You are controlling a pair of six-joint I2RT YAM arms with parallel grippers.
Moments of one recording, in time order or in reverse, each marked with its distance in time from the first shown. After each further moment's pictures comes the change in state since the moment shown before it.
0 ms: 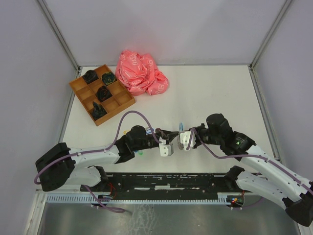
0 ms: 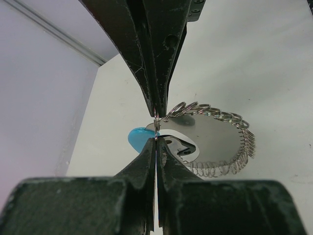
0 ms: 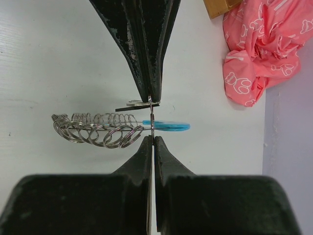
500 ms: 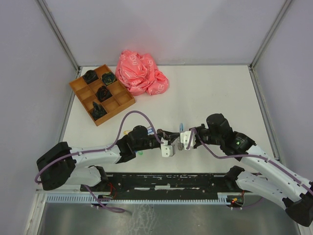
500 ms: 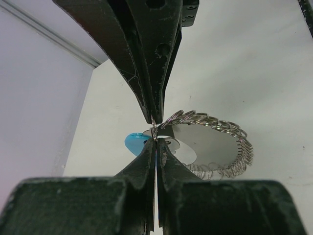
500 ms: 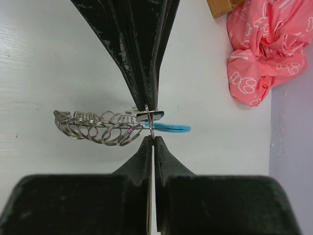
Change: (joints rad) left arm -0.018 0.015 0.023 -0.023 0.001 0.000; right arm -0.002 -0.001 0.000 -0.005 -0.010 0.027
